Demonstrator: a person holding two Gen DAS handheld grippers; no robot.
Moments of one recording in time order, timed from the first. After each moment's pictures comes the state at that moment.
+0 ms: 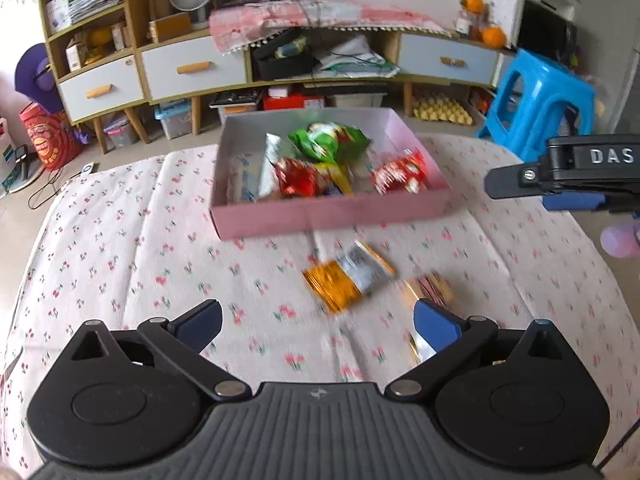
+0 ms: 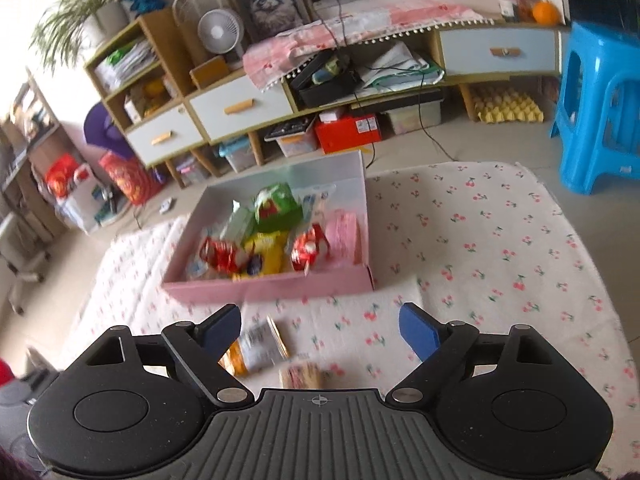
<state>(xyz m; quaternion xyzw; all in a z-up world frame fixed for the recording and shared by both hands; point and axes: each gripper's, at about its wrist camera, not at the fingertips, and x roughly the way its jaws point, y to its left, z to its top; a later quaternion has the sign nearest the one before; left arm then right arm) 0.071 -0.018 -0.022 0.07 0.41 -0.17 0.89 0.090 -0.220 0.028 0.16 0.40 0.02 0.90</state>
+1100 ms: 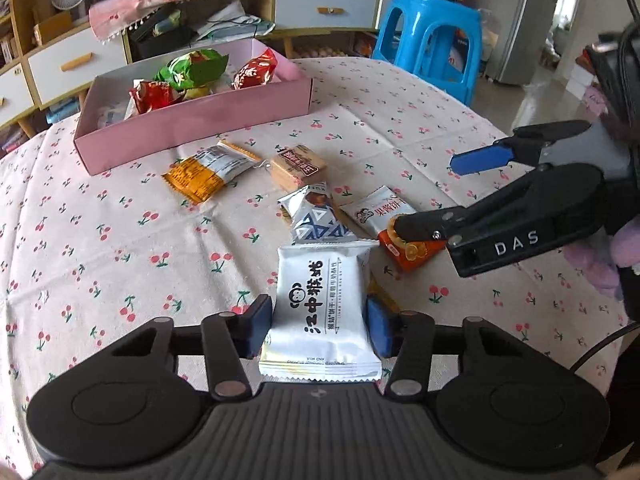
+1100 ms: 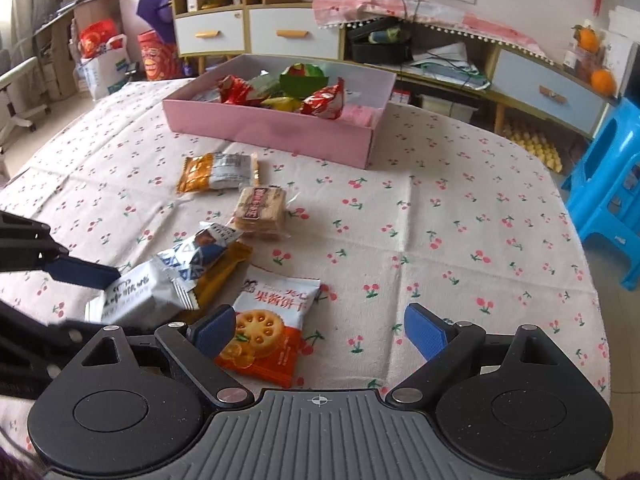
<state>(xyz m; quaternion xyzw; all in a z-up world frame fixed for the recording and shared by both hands) 0.023 -0.031 -0.075 0.12 0.42 -0.32 0.84 0.013 -0.198 -0.052 -0.04 0.43 0.07 0.90</state>
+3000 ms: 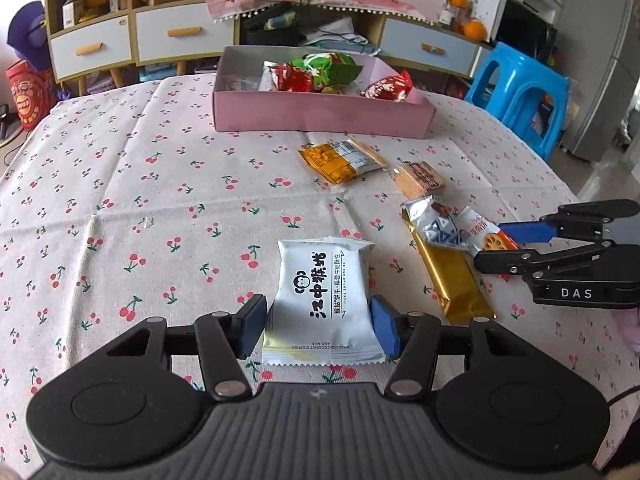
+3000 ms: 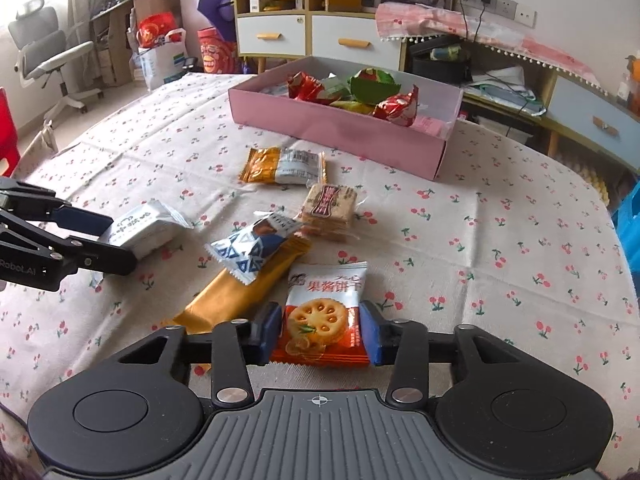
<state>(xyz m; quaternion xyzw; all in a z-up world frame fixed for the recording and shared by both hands) 0.023 0.035 -0.076 0.02 0.42 -0.20 0.89 0.010 -0.181 -0.061 -0.06 0.40 0.15 0.90</state>
